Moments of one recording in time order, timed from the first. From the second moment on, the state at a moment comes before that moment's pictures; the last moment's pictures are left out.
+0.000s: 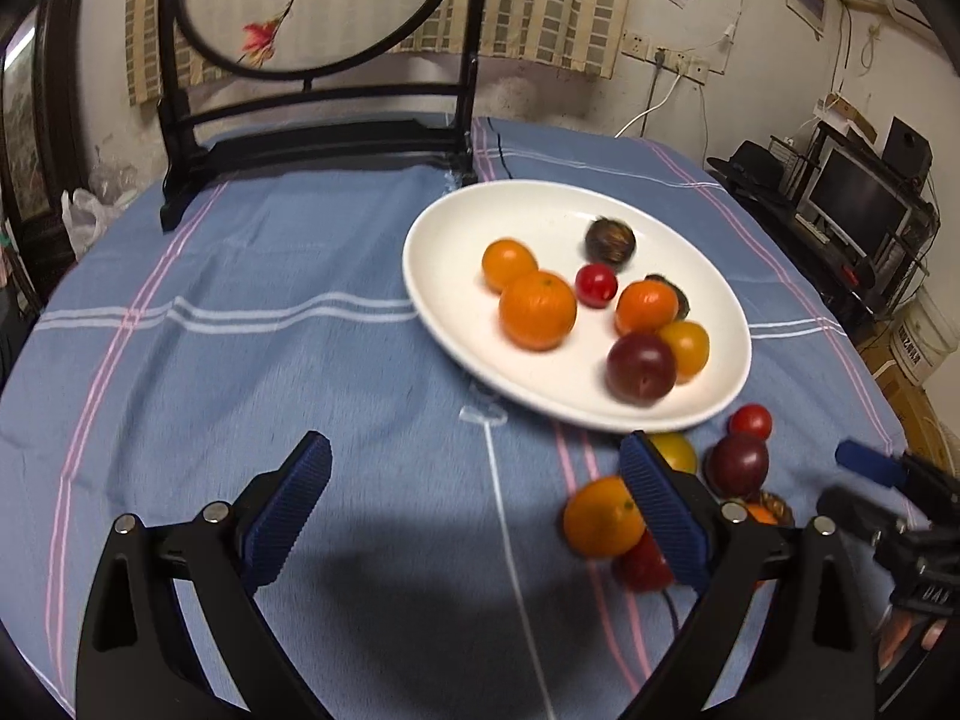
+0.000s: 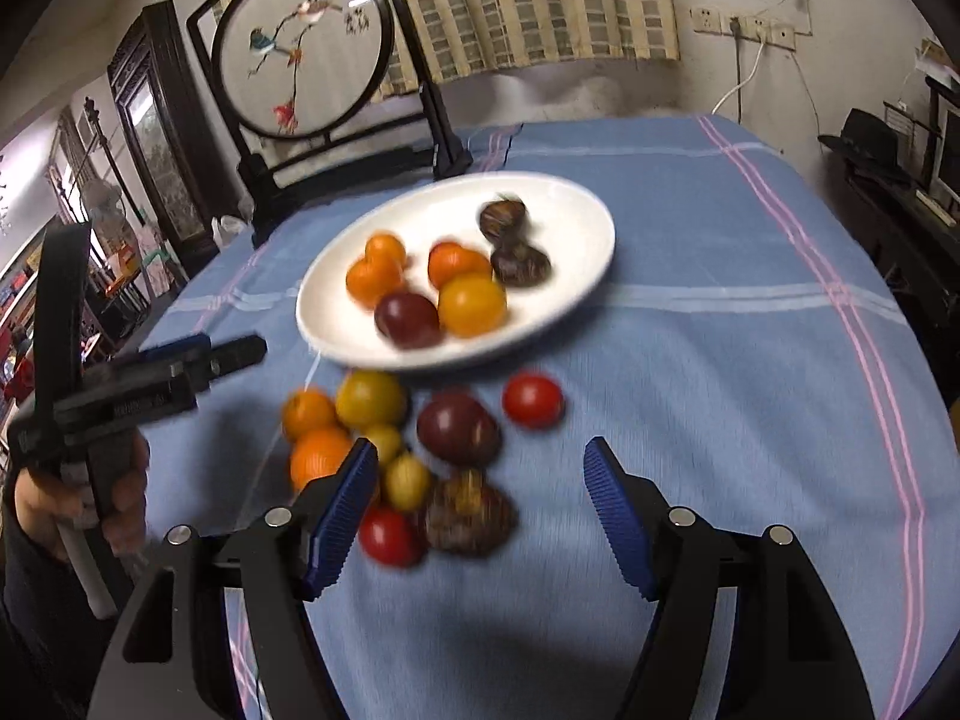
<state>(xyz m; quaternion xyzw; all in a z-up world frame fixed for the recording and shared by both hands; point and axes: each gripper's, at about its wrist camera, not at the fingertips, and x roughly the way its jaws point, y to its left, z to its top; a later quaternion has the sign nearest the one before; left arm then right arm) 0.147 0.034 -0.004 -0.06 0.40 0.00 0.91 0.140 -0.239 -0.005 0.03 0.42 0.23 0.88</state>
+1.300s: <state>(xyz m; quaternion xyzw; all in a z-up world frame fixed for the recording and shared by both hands) 0.136 0.028 -0.027 -0.03 0.42 -0.04 0.90 0.134 -0.224 -0.025 -0.01 0.43 0.23 0.87</state>
